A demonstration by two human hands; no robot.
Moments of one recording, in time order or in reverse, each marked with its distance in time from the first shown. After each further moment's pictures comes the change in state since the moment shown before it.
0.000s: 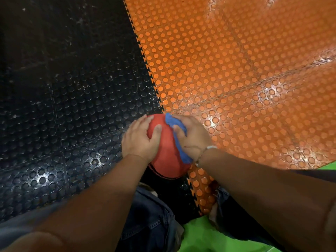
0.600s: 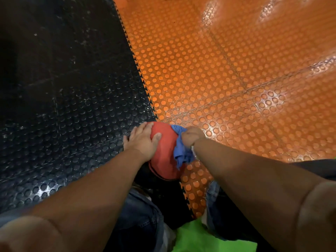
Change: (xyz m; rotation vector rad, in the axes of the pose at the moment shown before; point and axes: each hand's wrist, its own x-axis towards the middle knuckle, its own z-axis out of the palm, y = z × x) left_hand -0.004 0.041 -0.009 0.270 -0.330 -0.072; right_hand 0.000 0.009 -0.037 0.126 -0.086 0.542
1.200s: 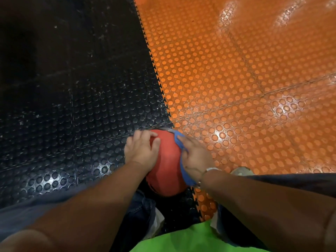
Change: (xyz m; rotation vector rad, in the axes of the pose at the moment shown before) left_hand -0.029 -0.036 0.011 -0.179 0.258 -0.081; right_hand -0.034 0.026 0.051 -0.289 0.054 -0.520
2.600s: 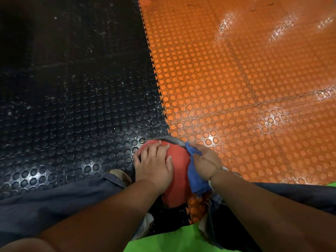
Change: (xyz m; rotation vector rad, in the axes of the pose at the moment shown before) left_hand -0.048 0.023 0.028 0.101 -0.051 0.117; right_hand -0.007 0.017 -0.029 0.240 -0.074 0.332
